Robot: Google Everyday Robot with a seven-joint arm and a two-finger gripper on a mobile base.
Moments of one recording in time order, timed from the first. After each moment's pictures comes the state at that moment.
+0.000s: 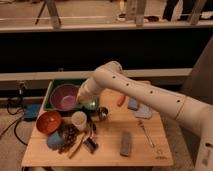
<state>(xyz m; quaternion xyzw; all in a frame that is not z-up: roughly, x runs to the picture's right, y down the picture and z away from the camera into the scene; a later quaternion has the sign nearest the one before) -0.136 0.058 0.726 0.00 -0.39 -0.56 0.73</state>
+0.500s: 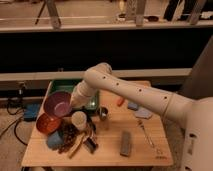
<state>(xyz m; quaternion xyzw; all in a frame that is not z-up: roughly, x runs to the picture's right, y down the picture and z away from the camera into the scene) -0.171 0.085 0.731 -0.02 -0.42 -0.59 0.69</state>
